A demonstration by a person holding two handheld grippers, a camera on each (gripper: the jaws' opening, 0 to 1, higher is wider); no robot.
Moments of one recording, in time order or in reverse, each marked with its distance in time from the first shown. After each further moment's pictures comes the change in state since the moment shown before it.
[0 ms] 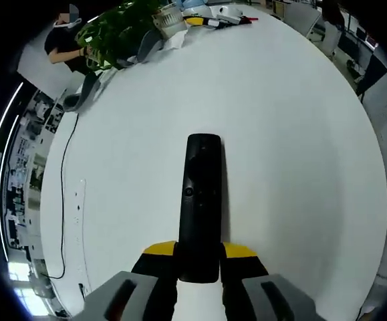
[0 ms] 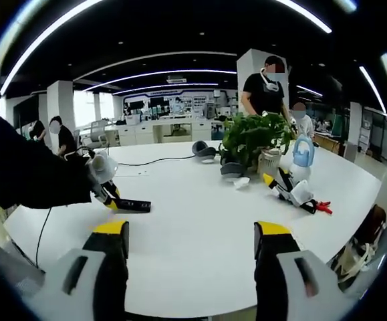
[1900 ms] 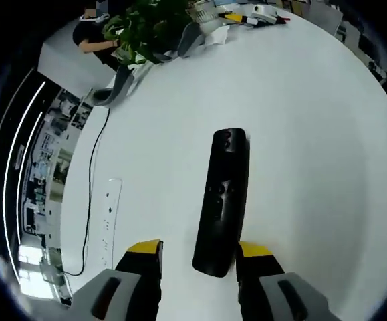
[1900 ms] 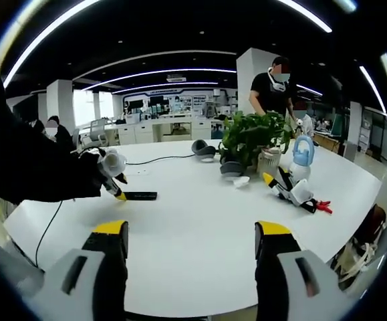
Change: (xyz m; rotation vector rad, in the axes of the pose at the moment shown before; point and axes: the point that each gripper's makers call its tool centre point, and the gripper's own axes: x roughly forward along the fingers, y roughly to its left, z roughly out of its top) left arm 0.010 0.055 -0.001 -0.156 -0.055 0.189; right arm 0.000 0.001 -0.001 -0.004 0.003 0.007
